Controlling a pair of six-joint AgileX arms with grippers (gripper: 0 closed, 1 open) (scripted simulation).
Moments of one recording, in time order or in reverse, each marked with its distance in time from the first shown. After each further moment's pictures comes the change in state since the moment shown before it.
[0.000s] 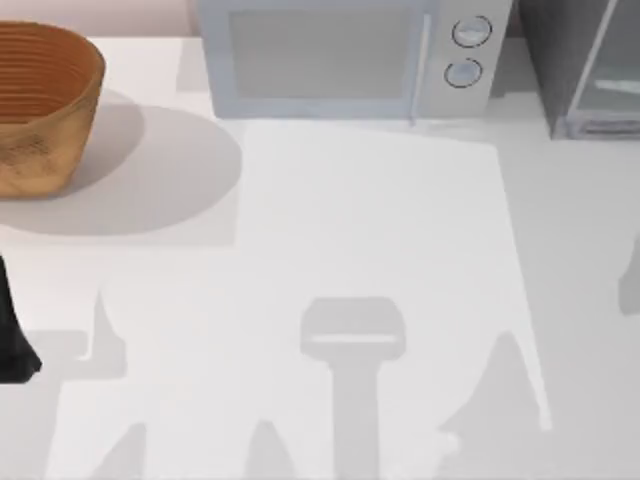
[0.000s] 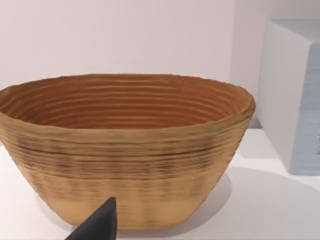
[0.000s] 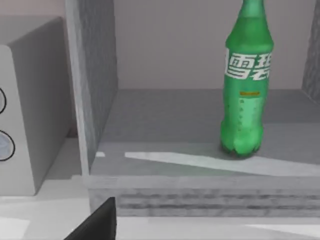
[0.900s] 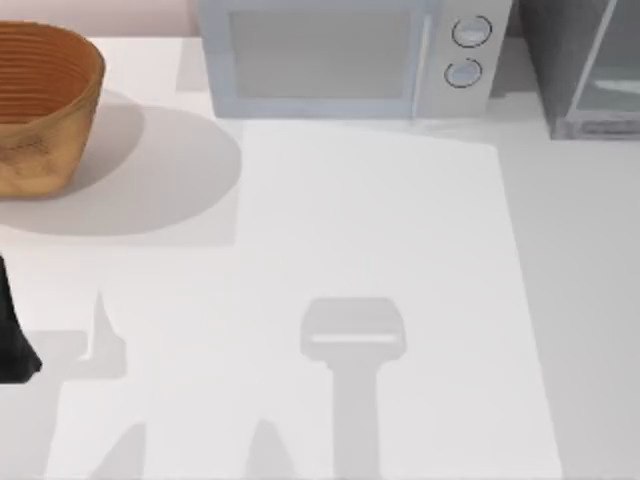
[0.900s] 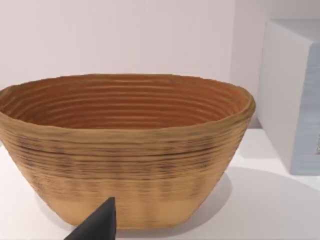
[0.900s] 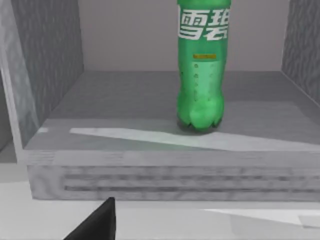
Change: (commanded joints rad) left arm 0.000 0.000 0.000 0.000 0.000 0.000; right arm -0.217 0.722 0.081 0.664 -0.211 0.010
